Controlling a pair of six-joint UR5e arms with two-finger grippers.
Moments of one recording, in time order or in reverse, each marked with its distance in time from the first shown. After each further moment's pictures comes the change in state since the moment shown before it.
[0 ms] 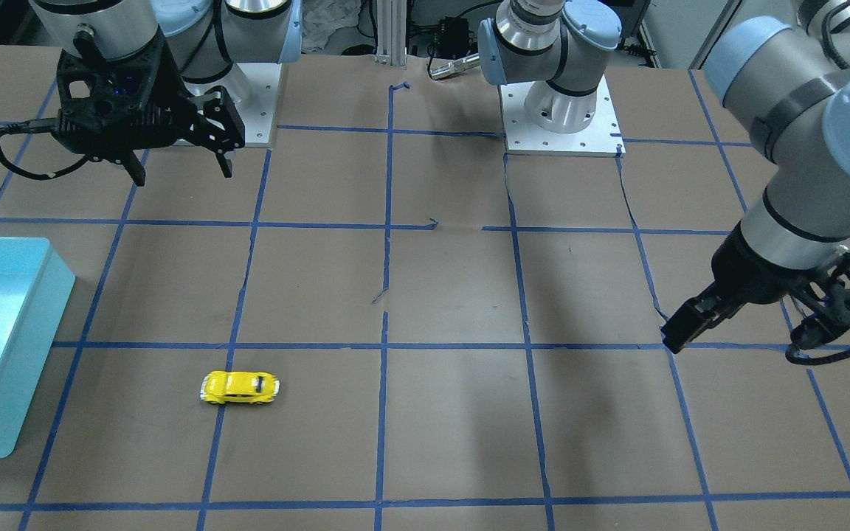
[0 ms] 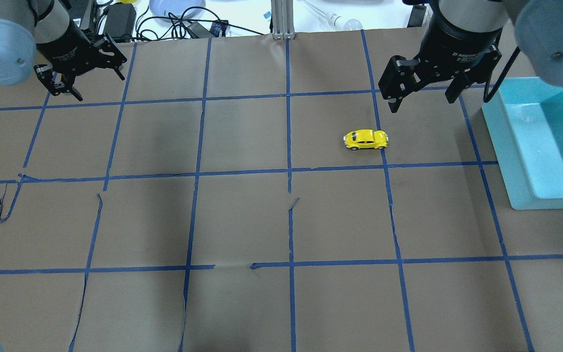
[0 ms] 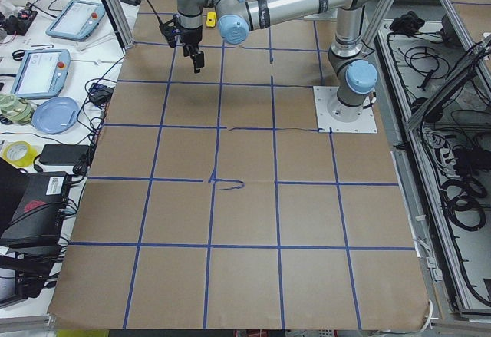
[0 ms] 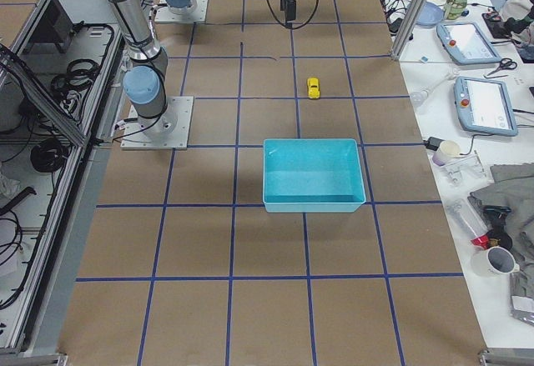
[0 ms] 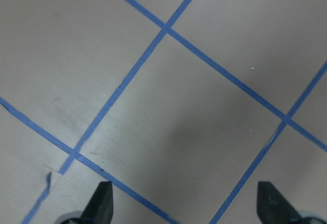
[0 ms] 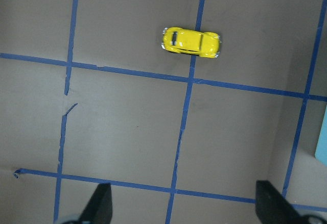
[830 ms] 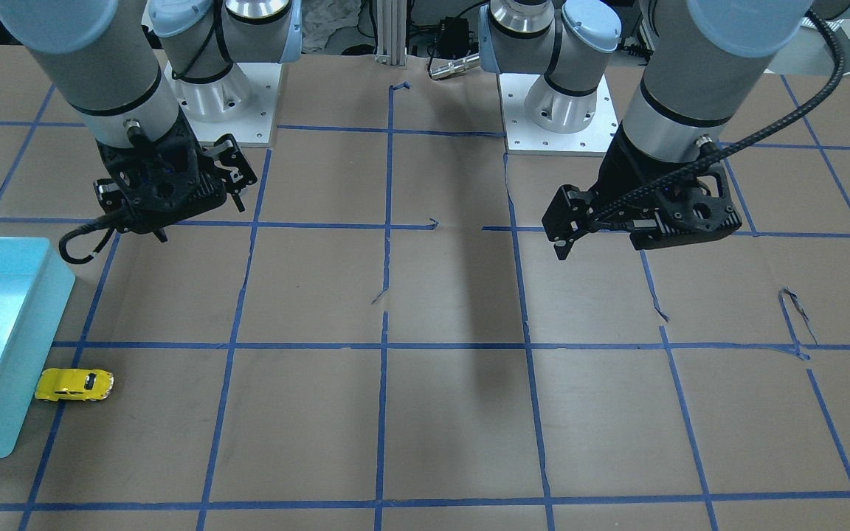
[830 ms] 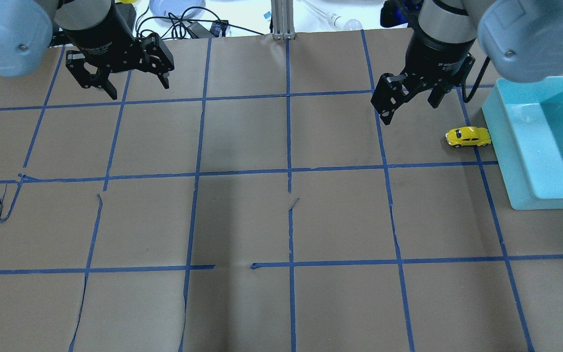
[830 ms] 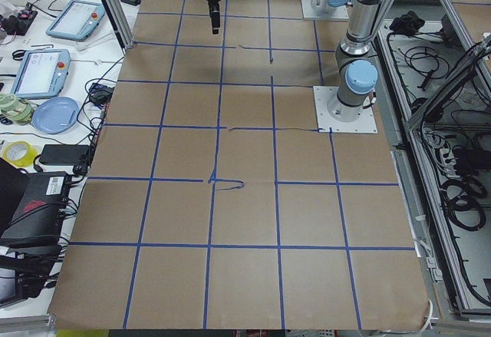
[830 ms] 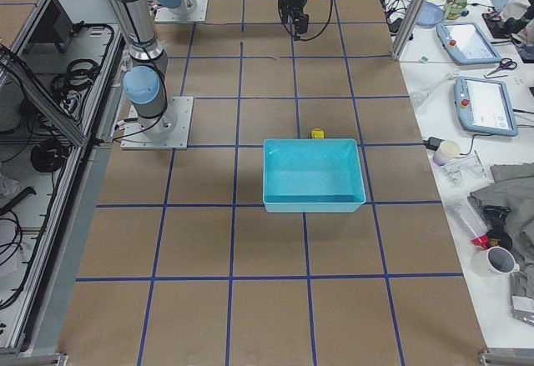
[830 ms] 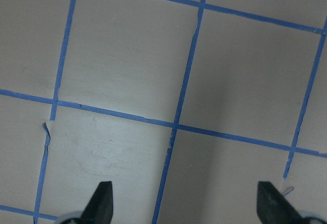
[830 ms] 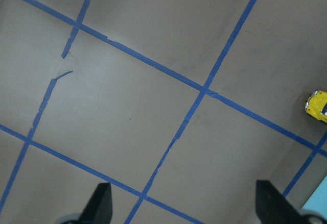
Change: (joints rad) left arm -0.202 0.104 0.011 -0.157 -0.007 0.172; right arm 0.009 0.124 0.011 -0.064 -0.011 -0.376
